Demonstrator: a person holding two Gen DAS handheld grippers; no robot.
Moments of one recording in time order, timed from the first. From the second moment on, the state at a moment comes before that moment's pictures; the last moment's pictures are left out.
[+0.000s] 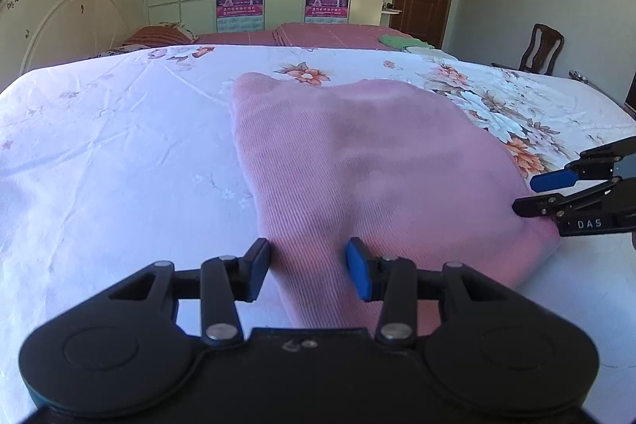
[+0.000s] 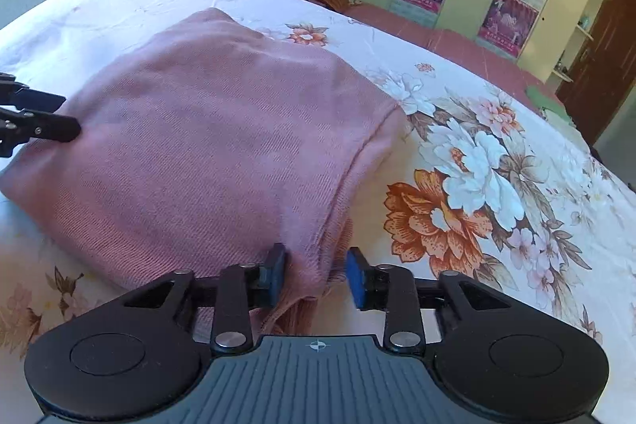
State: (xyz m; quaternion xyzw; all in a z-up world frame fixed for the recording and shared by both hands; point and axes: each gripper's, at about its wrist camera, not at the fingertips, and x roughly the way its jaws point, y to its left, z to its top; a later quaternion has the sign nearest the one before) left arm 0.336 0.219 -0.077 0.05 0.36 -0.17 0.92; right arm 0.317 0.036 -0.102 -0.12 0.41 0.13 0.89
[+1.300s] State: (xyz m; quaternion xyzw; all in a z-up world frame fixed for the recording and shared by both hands) left arm 0.088 0.166 0.024 0.03 0.29 -0.07 0.95; right arm 0.079 -0.012 -0.005 0.05 0.36 0.08 0.93
